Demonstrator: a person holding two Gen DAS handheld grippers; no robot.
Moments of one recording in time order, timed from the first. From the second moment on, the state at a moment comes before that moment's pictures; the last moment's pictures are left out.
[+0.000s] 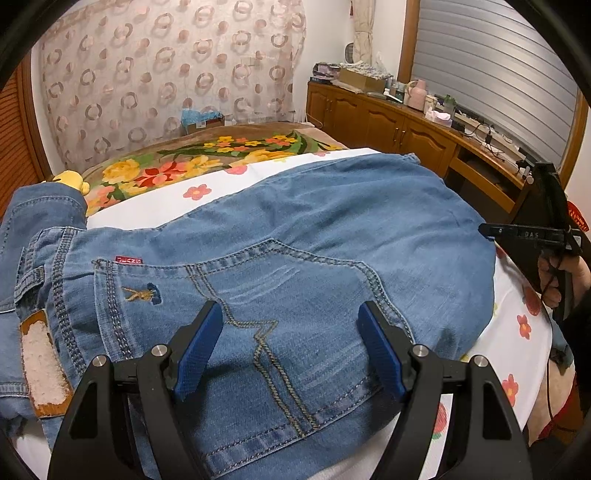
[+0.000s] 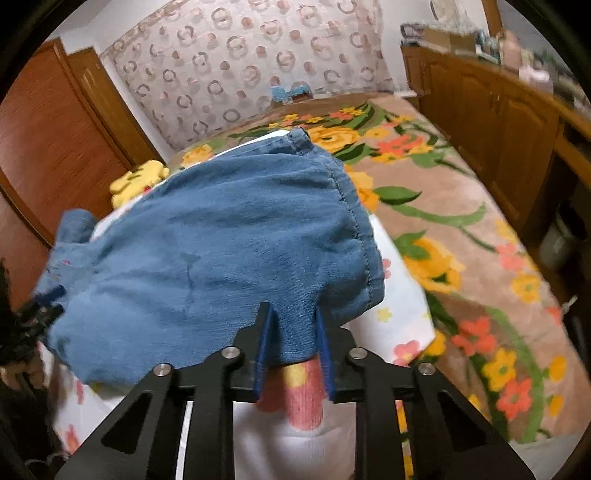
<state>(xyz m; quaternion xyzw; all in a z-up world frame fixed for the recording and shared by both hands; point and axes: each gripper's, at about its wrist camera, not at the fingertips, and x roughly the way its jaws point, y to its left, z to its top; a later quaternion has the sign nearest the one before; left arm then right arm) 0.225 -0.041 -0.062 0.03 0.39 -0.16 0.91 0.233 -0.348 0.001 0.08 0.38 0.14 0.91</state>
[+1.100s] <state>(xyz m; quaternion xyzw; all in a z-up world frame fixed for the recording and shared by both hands) 0.144 0.045 -0.030 0.00 0.34 -0.10 0.94 0.148 -0.222 0.078 -0.05 0.20 0.26 0.94</state>
